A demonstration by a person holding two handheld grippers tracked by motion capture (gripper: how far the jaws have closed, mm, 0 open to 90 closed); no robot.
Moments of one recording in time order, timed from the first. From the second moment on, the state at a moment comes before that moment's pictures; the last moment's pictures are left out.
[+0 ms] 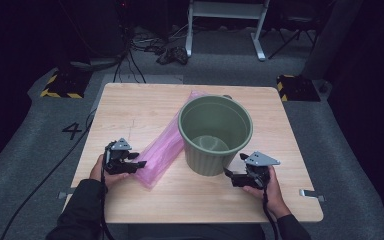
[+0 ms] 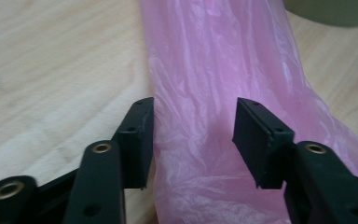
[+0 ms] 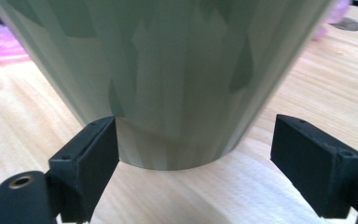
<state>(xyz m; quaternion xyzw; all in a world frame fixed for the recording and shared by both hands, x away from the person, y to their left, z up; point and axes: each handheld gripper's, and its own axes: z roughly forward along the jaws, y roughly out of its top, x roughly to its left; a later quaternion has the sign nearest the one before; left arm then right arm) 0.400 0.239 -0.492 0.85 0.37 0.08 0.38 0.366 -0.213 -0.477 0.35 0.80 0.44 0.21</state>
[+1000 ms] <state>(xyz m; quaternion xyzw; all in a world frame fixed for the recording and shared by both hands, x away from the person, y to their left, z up) 0.347 0.129 -0.493 0.91 0.19 0.06 0.37 0.385 -0.295 -0.493 0.42 0.79 0.38 0.24</state>
